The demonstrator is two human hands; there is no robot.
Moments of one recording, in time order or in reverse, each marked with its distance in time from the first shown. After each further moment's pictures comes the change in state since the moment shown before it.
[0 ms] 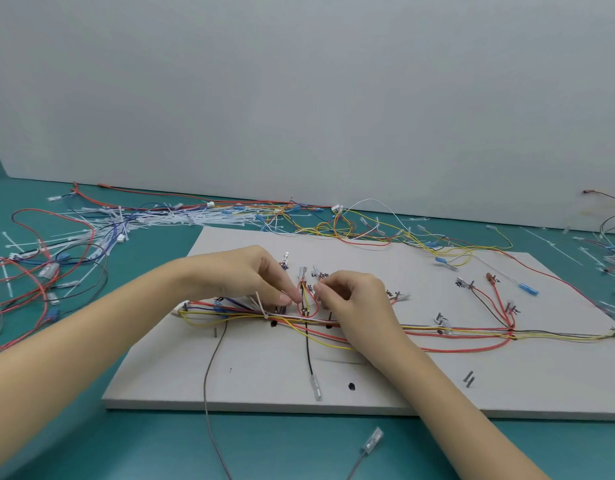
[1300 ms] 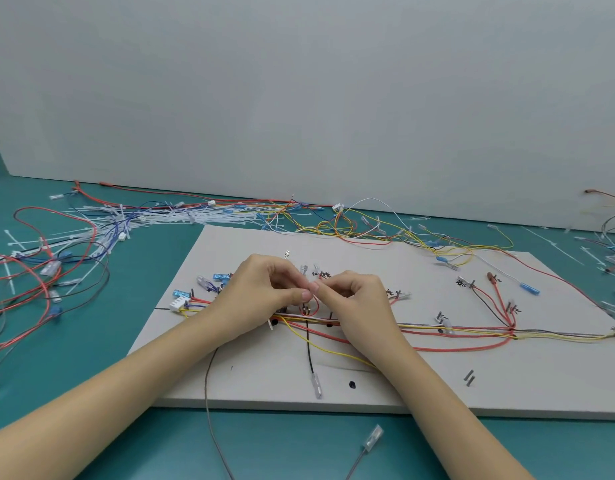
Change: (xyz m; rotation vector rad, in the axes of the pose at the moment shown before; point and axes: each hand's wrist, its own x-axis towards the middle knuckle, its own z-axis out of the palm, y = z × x) left_hand 0.008 -0.010 0.053 -0.156 0.541 0.285; right_hand -0.004 -0.008 0.003 0.277 0.017 0.085
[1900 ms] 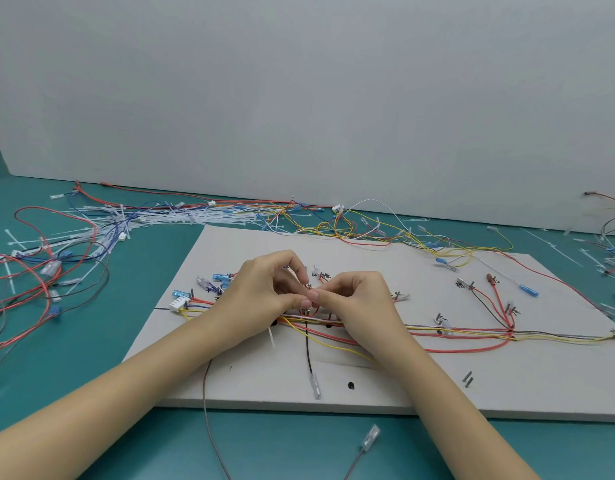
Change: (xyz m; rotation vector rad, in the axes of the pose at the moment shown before) left_hand -0.005 0.004 0.003 0.116 0.041 0.088; right_hand 0.003 -0.001 -0.007 -0.001 -0.076 0.069
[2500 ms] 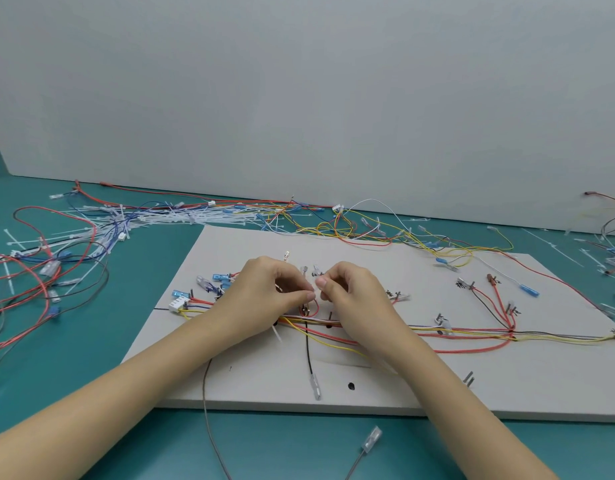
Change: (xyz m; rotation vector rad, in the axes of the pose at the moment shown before) left_hand 0.004 0.001 0.003 0.125 0.003 0.016; right_hand 0.007 -0.001 -0.001 -0.300 0.002 -0.054
